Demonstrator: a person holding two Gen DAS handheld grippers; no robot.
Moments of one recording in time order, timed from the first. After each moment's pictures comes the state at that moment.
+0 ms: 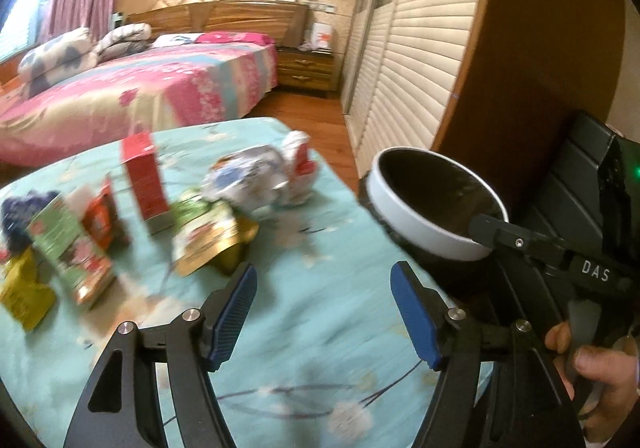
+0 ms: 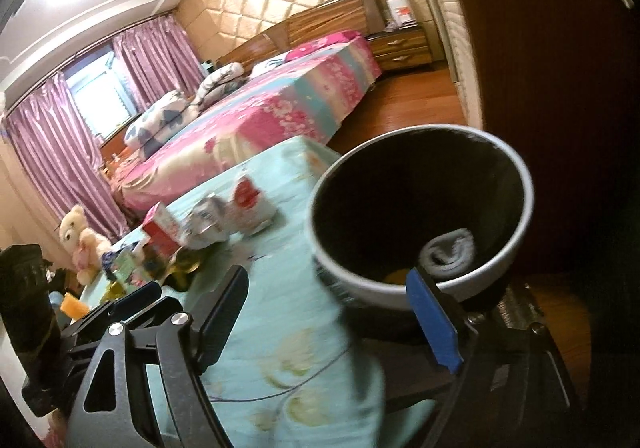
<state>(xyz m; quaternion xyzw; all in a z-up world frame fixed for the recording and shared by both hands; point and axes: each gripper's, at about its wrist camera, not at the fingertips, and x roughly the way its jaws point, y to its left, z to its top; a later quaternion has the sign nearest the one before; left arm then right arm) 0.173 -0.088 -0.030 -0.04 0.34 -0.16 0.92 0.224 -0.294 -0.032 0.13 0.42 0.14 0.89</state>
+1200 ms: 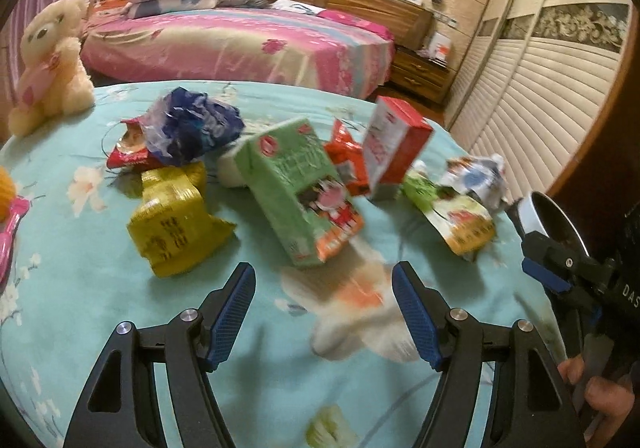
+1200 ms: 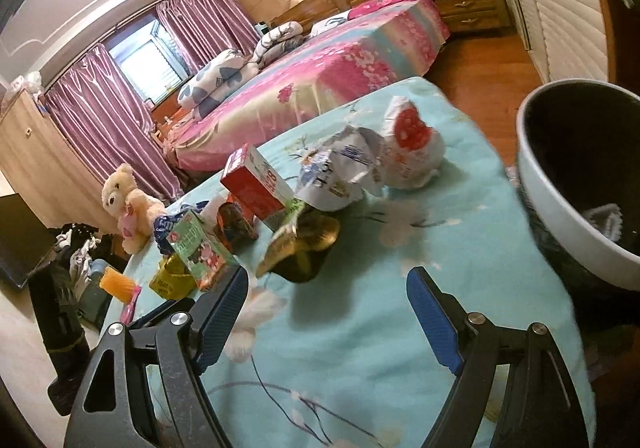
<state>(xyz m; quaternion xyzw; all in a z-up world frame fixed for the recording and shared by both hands) 0.168 0.052 -0.035 -0.14 0.38 0.00 0.91 0.249 -0.159 -0.068 0.15 0.46 0.24 0.84</state>
